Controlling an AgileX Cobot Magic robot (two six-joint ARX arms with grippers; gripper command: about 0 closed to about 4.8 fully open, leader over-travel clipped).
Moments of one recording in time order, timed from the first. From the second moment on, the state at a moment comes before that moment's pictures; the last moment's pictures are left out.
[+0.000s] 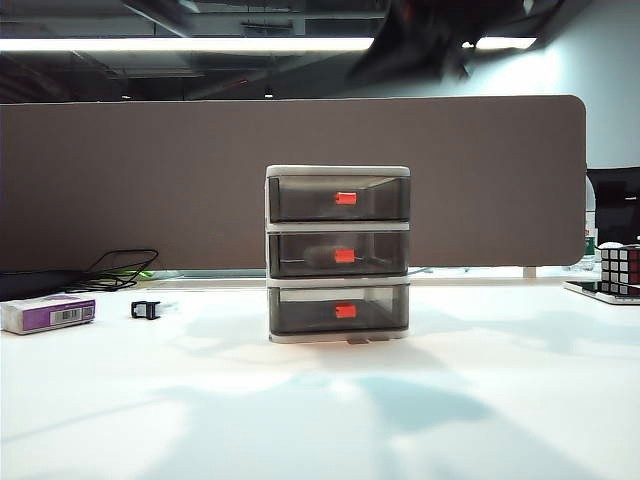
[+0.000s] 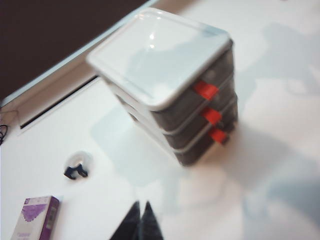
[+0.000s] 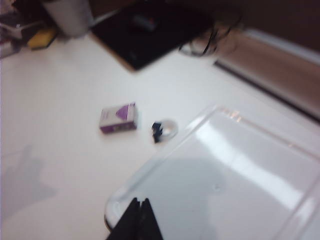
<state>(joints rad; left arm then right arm) -1.06 0.91 0.84 -0.43 -0.60 0.06 0.36 1.51 1.24 -0.14 -0.60 -0.08</state>
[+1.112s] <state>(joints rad) -1.13 0.20 0.23 -0.11 -0.68 0.03 0.37 0.24 0.34 -0.21 -0.23 0.09</state>
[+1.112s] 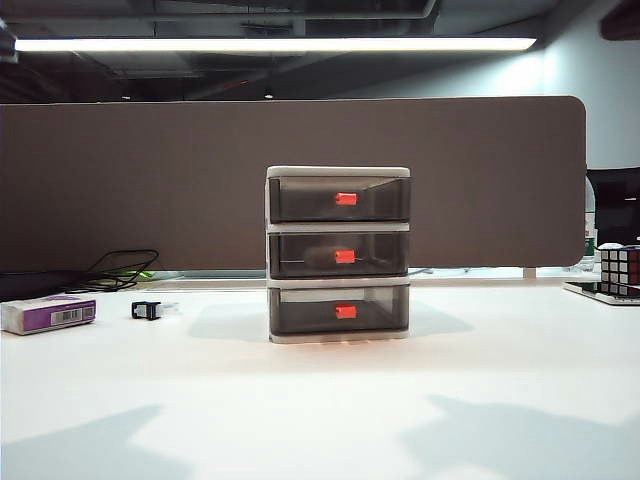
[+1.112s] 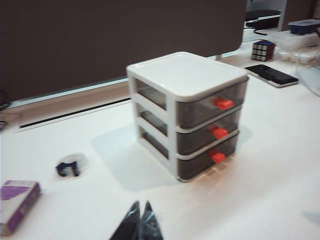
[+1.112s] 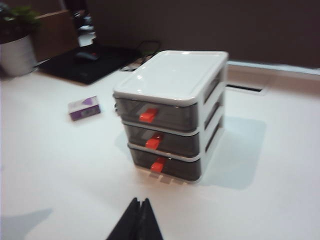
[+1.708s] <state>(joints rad) -1.13 0.19 0.03 0.08 -0.61 0.03 0.37 0.00 0.10 -0.35 -0.15 0.15</state>
